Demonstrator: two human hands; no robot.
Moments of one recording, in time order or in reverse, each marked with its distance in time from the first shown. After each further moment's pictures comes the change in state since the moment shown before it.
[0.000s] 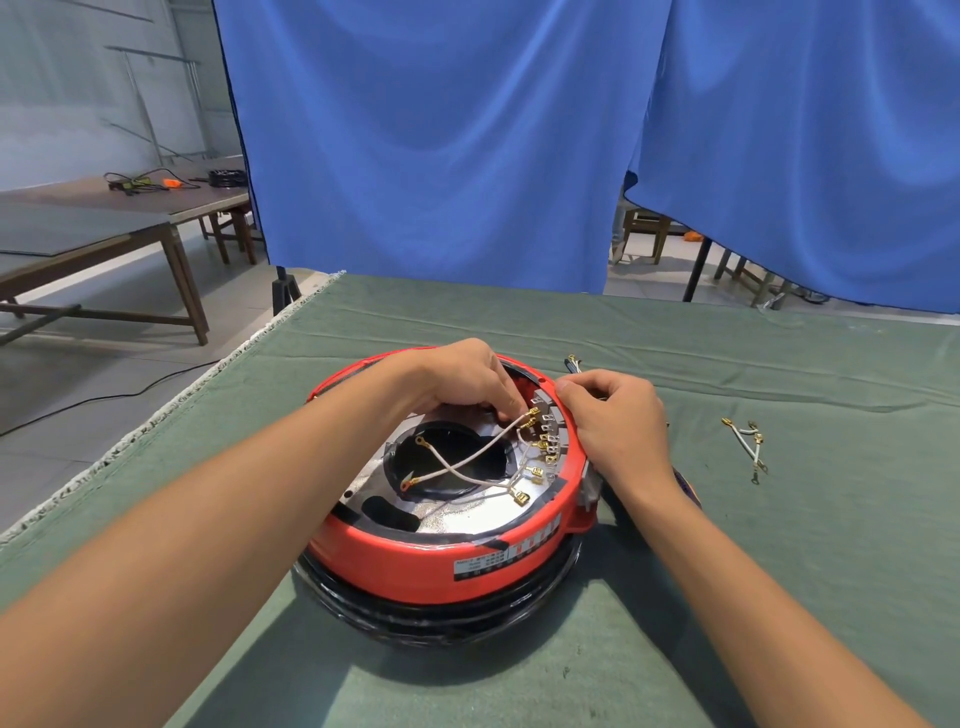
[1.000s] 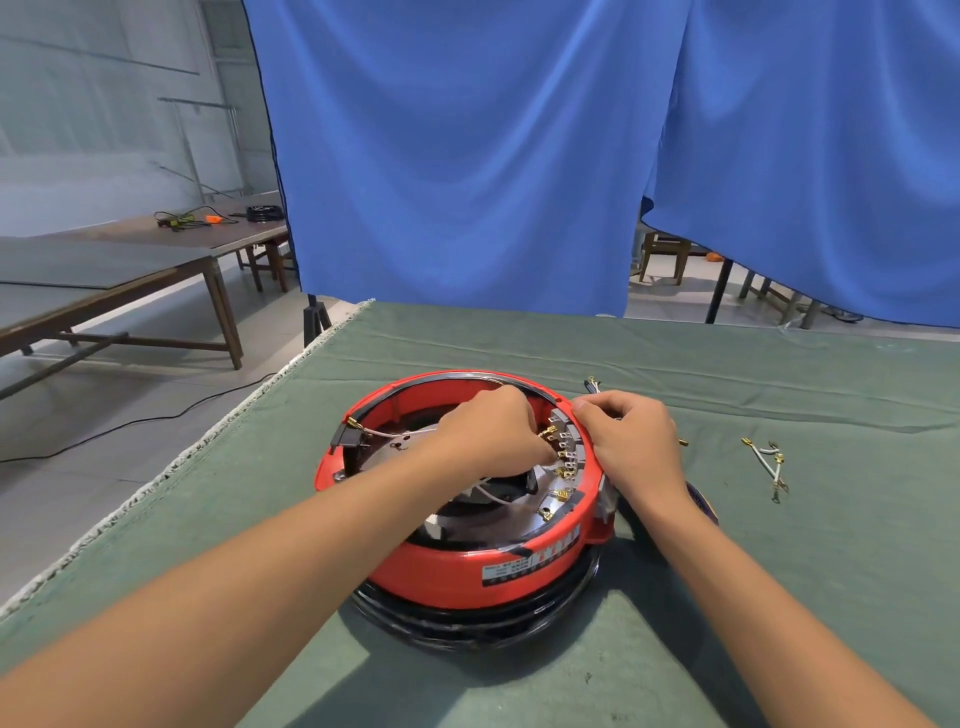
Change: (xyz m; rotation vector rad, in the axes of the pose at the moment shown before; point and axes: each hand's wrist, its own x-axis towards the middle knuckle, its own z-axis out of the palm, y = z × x) left_hand -0.038 0.010 0.037 0.391 0.320 -0.022; right_hand 0.002 0.004 0.002 0.056 -0.023 0.000
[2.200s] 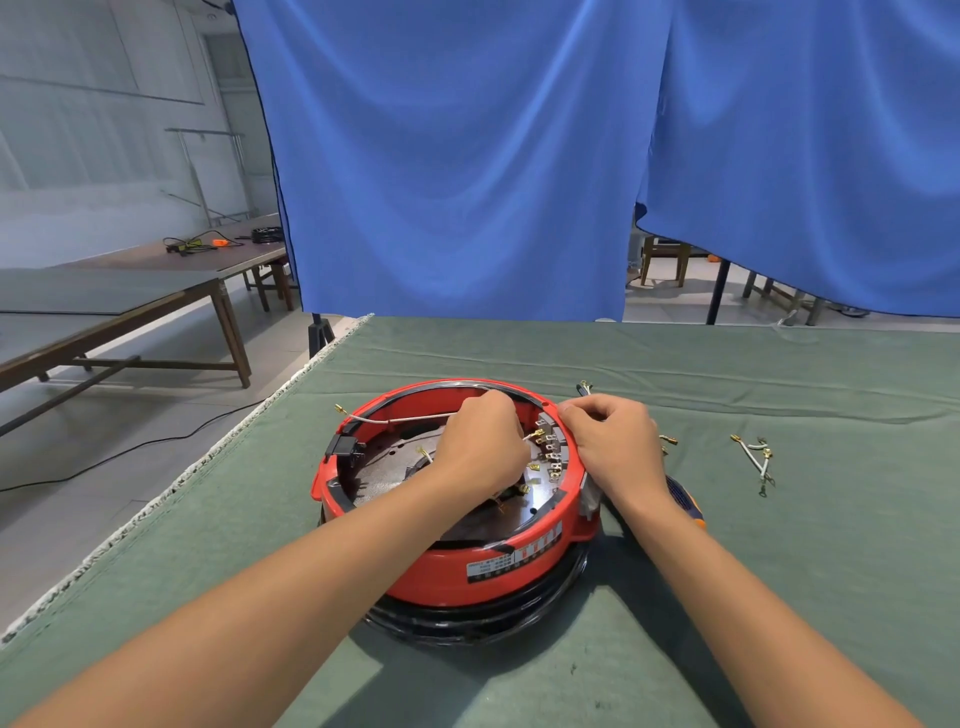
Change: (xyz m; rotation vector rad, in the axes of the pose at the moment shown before) left_hand -0.007 0.008 0.013 -0.051 0.198 -0.055; right_hand -0.001 0.002 -0.001 -0.009 0.010 -0.004
